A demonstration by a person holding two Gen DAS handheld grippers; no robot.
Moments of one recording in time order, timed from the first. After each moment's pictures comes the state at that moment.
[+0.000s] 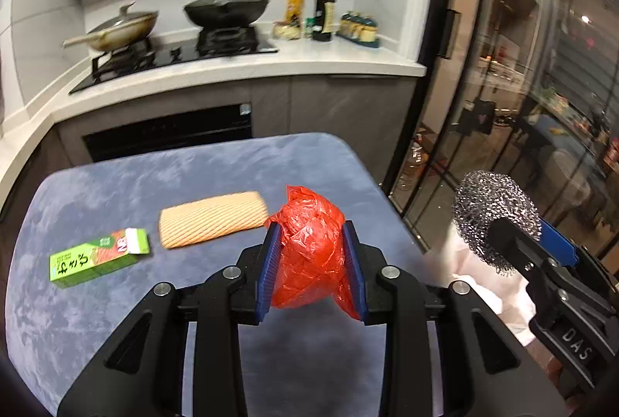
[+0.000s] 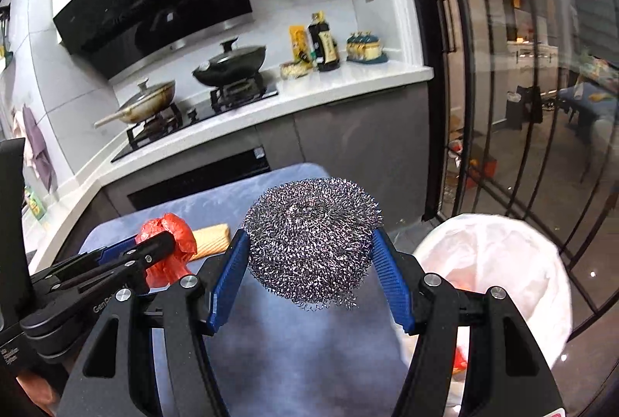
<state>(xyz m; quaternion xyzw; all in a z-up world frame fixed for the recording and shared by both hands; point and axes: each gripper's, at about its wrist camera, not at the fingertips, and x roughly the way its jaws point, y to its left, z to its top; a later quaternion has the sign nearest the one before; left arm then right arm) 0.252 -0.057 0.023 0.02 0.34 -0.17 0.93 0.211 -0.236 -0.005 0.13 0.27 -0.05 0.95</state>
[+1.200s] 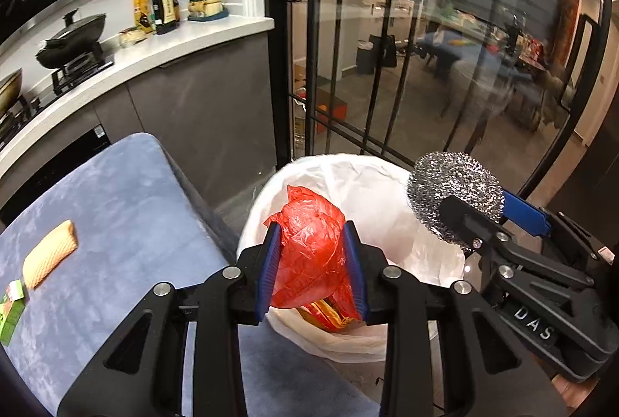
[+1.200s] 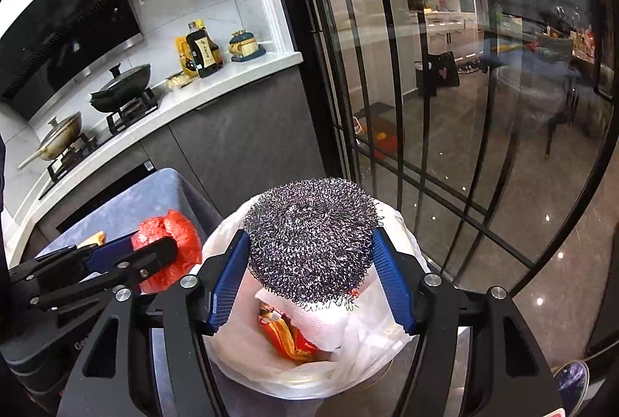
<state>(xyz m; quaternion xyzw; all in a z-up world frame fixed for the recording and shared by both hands) 0.196 -0.264 -0.021 0.13 0.36 -0.34 0.86 0.134 -0.399 -0.046 0.18 0.29 -0.19 0.92</state>
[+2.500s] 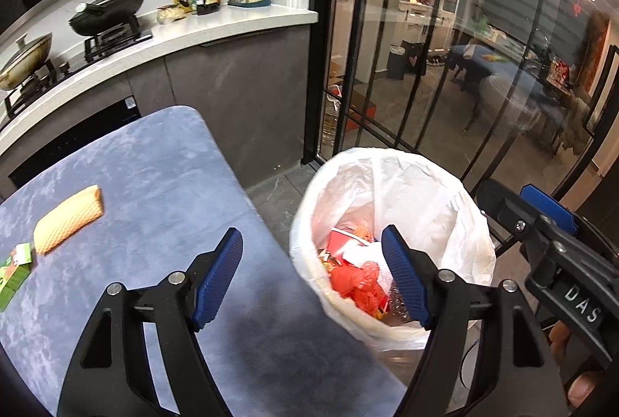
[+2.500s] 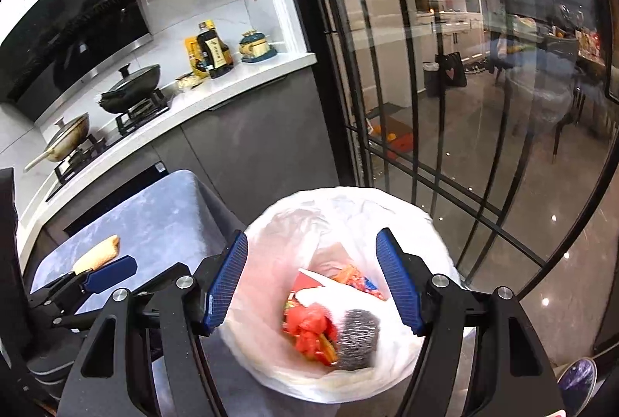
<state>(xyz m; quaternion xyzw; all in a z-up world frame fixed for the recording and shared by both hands) 0.216 -0.207 -0.024 0.09 0.37 -0.29 0.88 0.151 -0.369 -0.036 0.18 0.28 -0.18 0.92</state>
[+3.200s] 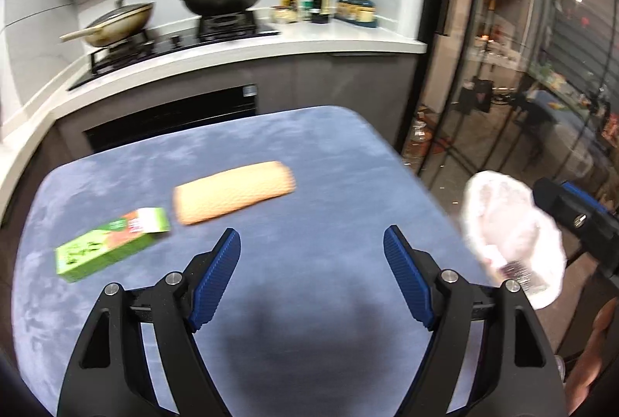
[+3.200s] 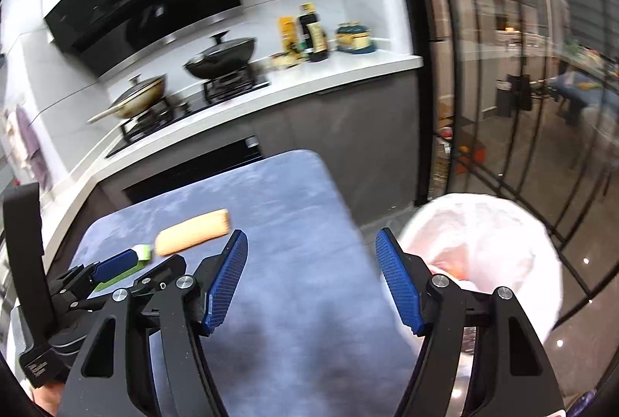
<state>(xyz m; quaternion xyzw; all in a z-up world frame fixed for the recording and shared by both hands) 0.252 -0.010 -0.009 0.05 0.36 -0.16 0.92 0.201 -0.215 -0.004 0.14 0.29 -0.05 0.94</state>
